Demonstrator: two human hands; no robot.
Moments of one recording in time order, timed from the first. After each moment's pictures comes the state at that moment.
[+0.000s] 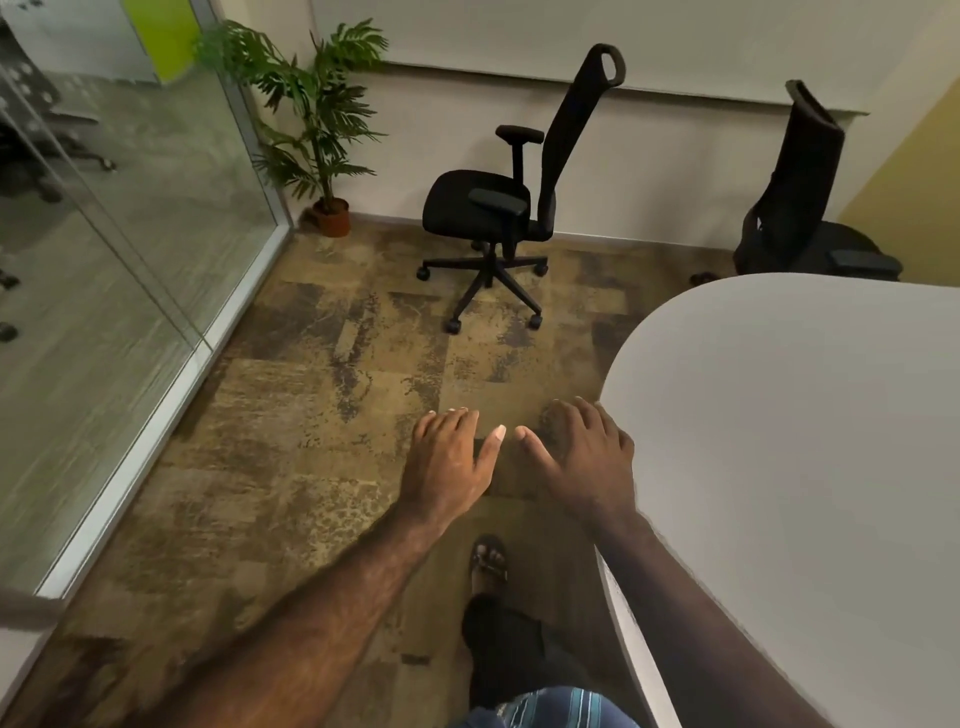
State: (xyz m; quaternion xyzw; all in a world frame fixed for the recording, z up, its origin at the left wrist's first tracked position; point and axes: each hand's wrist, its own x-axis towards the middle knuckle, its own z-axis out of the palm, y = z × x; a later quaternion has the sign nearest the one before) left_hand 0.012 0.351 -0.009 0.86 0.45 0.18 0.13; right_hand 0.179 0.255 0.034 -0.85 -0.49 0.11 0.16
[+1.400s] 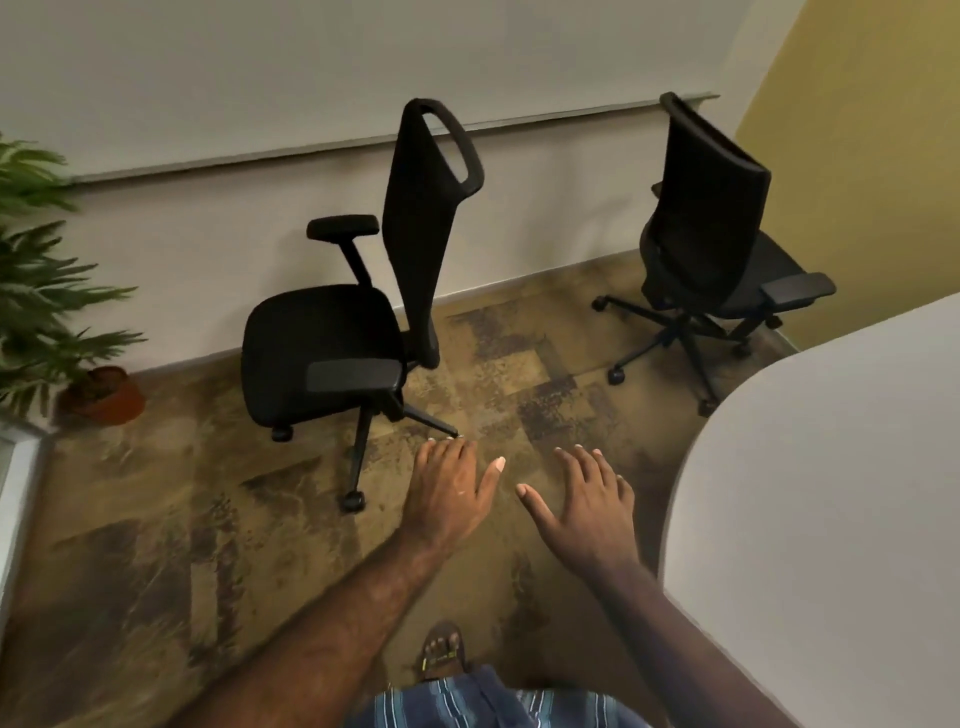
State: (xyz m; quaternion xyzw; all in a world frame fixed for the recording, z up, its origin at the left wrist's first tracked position) left_hand 0.465 0.932 -0.041 0.95 0.27 0.07 0.16; right_hand 0.567 0.751 -0.038 -0.94 -0.30 0.08 0.12
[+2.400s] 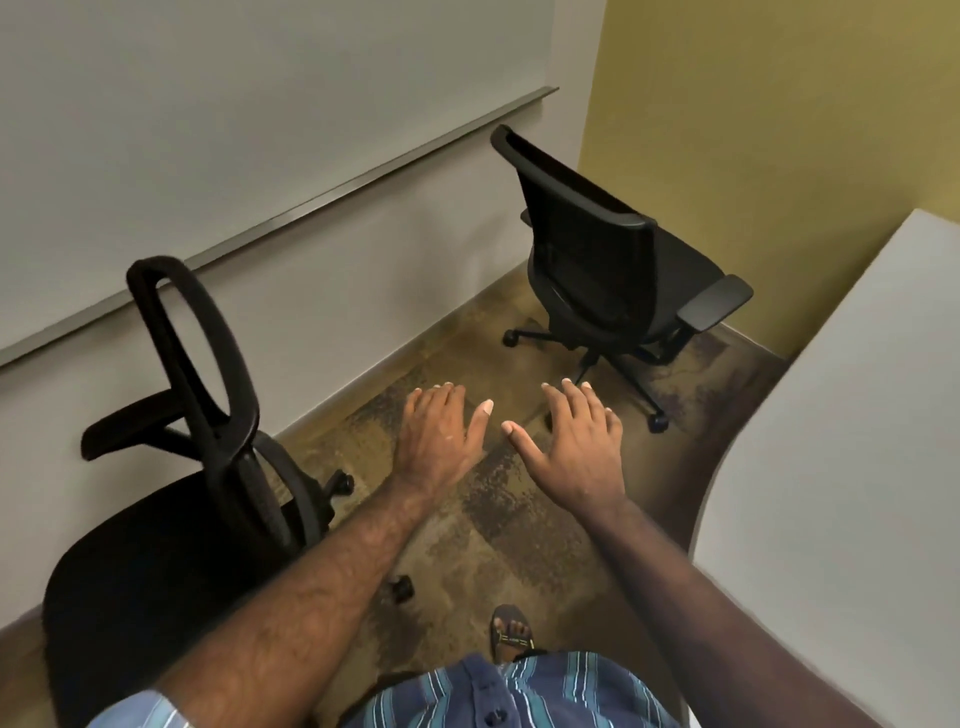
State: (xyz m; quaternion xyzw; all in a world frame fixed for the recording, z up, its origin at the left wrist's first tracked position) left_hand 0.967 1.076 -0.004 0.98 0.11 0.11 0.14; right_hand 1.003 0.883 0.005 -0.97 -0.15 0.01 0.18
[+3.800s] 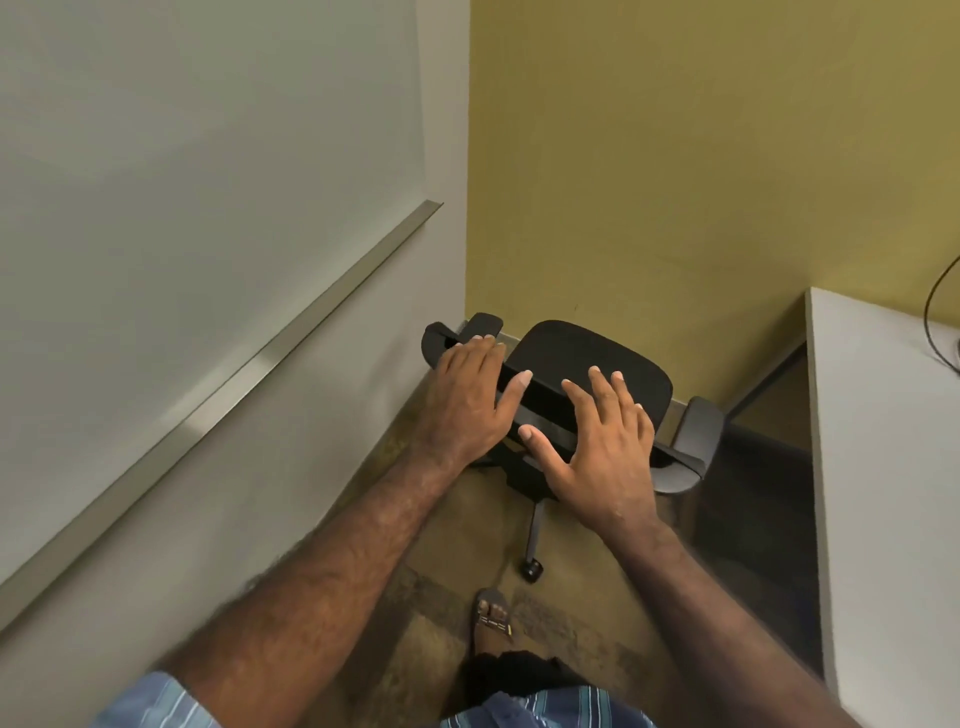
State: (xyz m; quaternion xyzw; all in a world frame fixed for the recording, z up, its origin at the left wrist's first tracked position) left_hand 1.505 1.188 0.053 0.95 -0.17 0.15 0.22; right_hand 1.418 1.006 0.063 -0.98 0.02 -0.11 0.17
